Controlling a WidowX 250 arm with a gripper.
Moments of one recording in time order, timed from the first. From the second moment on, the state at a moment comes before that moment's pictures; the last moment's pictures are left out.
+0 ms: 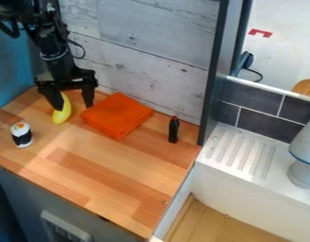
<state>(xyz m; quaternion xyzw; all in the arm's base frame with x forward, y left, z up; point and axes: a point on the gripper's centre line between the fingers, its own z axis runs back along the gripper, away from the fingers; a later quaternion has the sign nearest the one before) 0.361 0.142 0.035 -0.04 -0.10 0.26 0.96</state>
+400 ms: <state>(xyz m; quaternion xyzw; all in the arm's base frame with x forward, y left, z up) 0.367 0.131 0.021 -0.05 -0.08 0.24 0.97</state>
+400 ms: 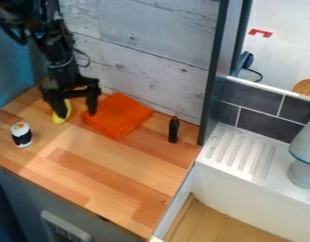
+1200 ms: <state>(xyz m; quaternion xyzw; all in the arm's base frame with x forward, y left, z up) 0.425 0.091 0.017 -0.02 -0.08 0.13 0.99</state>
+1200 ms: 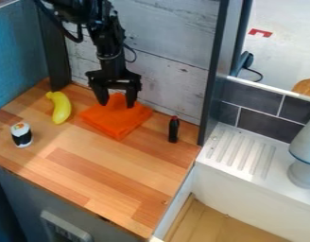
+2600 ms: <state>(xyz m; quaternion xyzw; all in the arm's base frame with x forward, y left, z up) 0.364 0.074 -0.023 -0.01 -0.03 0.12 0.99</state>
